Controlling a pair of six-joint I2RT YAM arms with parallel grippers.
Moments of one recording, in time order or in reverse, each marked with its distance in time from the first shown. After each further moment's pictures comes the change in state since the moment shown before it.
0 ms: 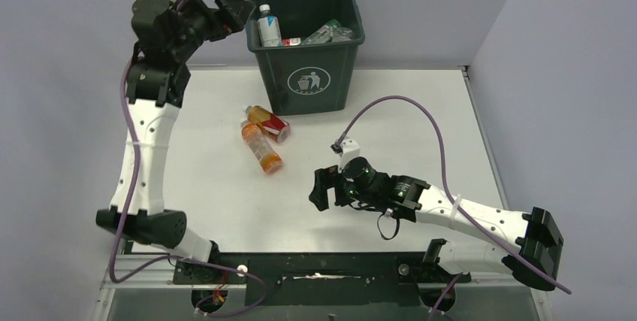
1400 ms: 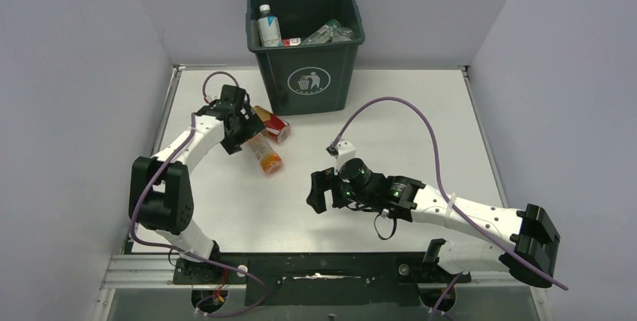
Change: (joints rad) left arm -0.041 -0.002 -0.880 -0.199 -0.383 -0.283; right arm 0.012 0.039 0.000 0.023 -0.023 -0.014
